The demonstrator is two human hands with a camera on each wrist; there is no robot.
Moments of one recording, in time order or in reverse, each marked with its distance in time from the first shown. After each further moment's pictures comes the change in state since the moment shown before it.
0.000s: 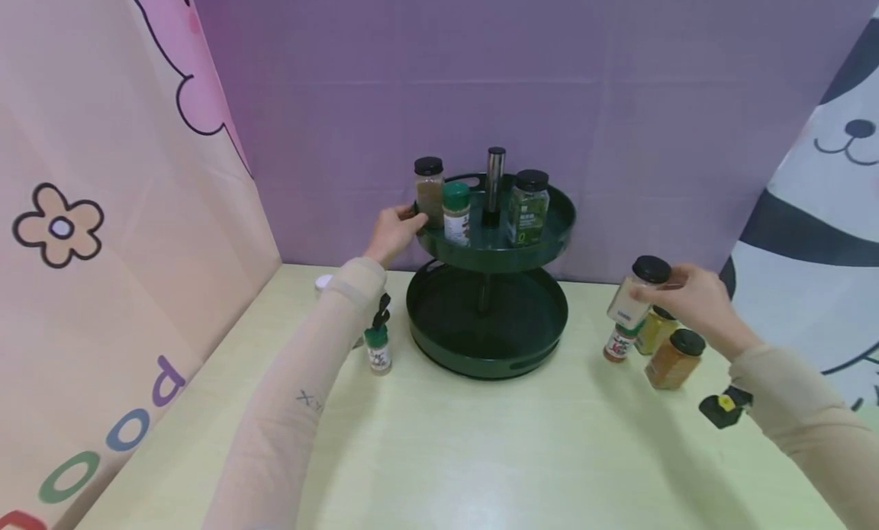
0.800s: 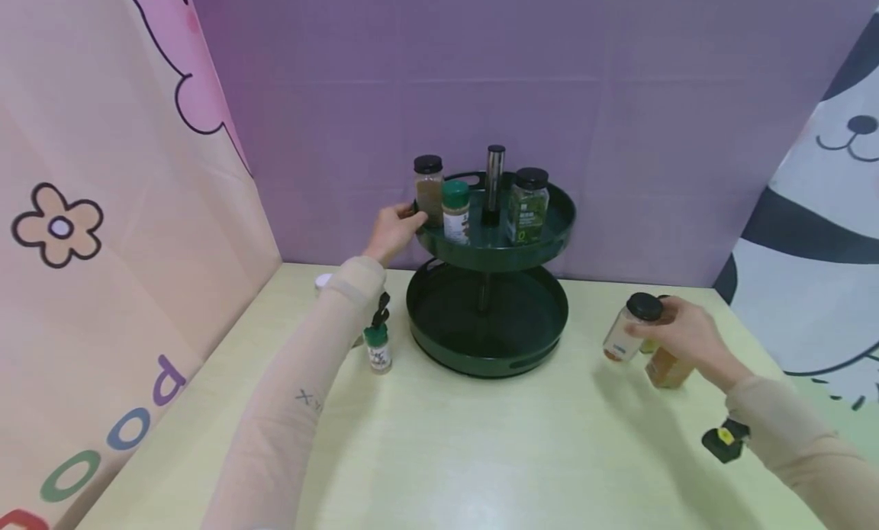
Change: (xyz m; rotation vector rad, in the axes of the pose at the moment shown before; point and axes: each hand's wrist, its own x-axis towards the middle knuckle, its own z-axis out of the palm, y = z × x) left_hand 0.002 0.000 0.000 -0.012 -0.005 -0.002; right_hand -0.015 0.027 0.028 -0.013 -0.078 0.017
